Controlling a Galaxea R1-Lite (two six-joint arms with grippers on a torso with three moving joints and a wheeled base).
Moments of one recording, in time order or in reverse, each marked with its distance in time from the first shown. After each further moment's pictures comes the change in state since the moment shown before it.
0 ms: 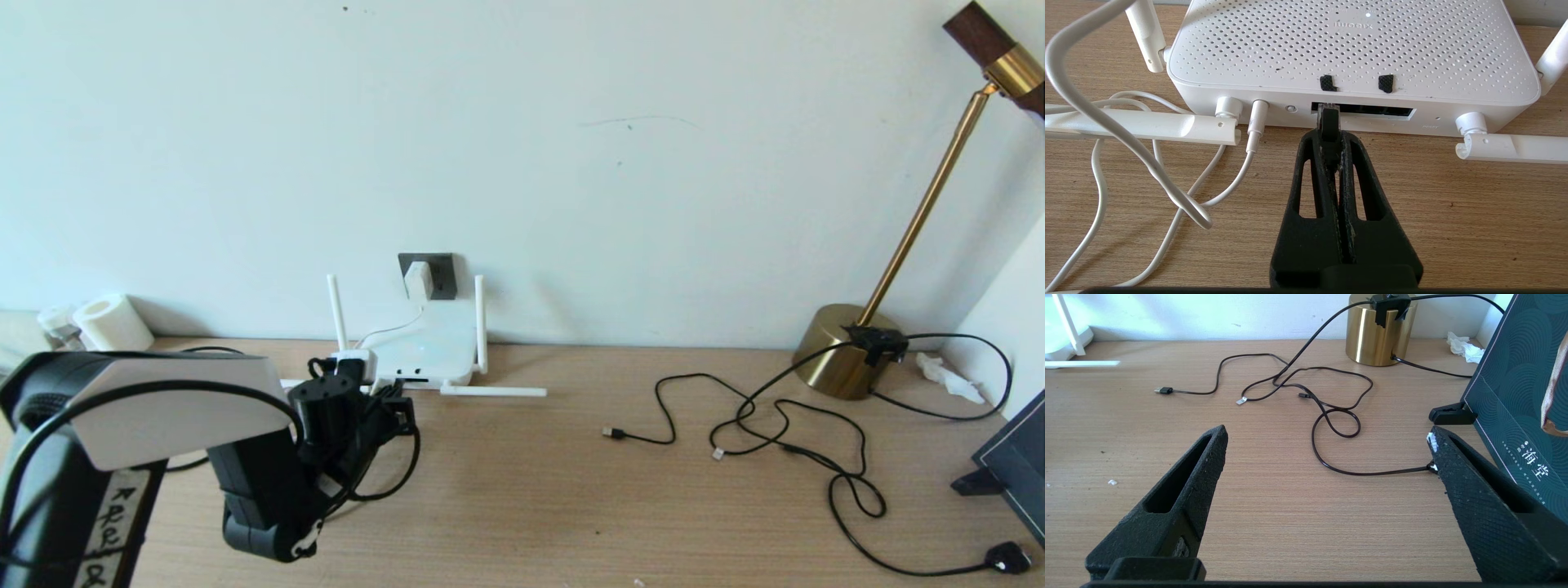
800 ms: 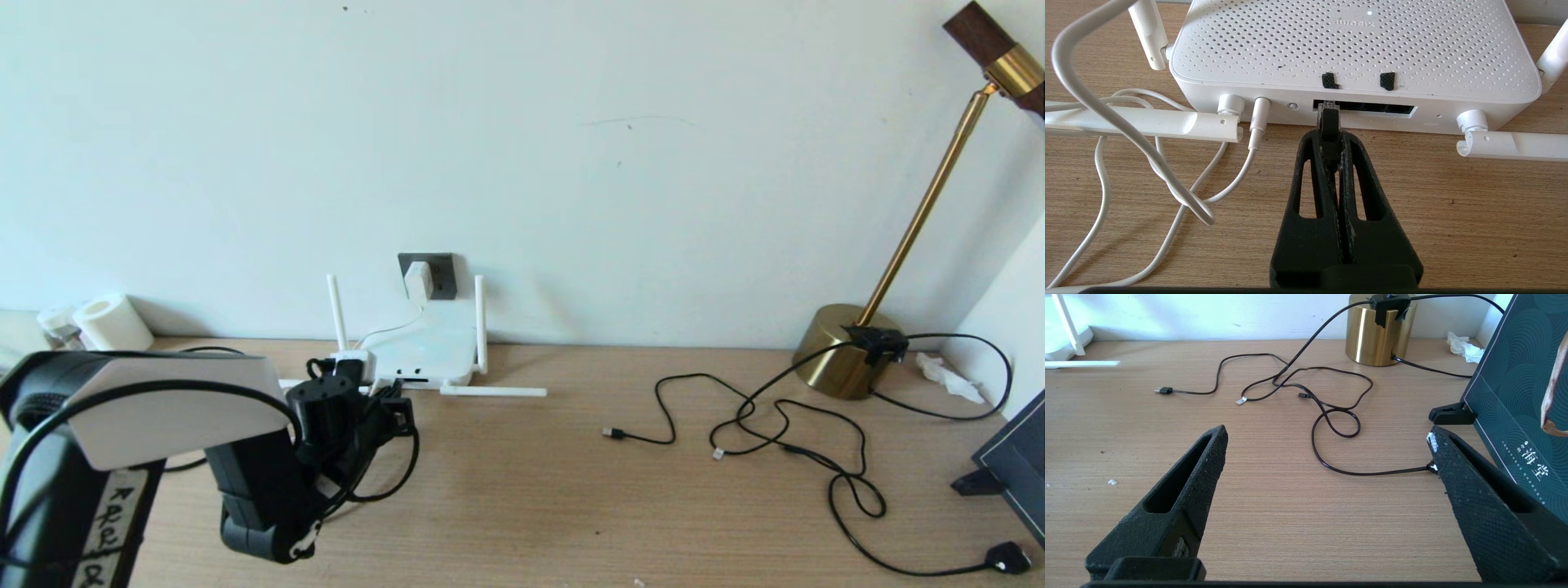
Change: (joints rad) left arm 0.001 -0.004 0.009 -0.001 0.000 -0.001; right arm 0.000 0.000 0.000 0.000 0.000 0.000
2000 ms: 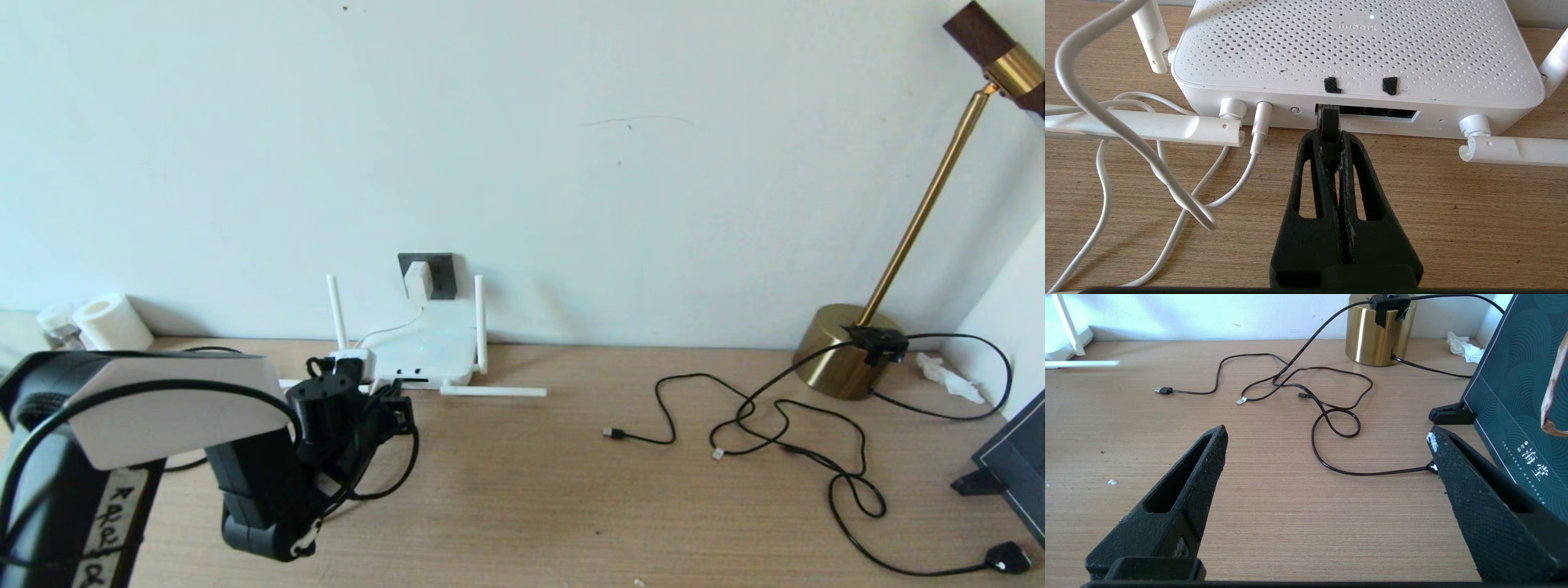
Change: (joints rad) left arm 0.000 0.001 -0.009 0.001 0.000 0.000; right arm 0.000 0.000 0.000 0.000 0.000 0.000
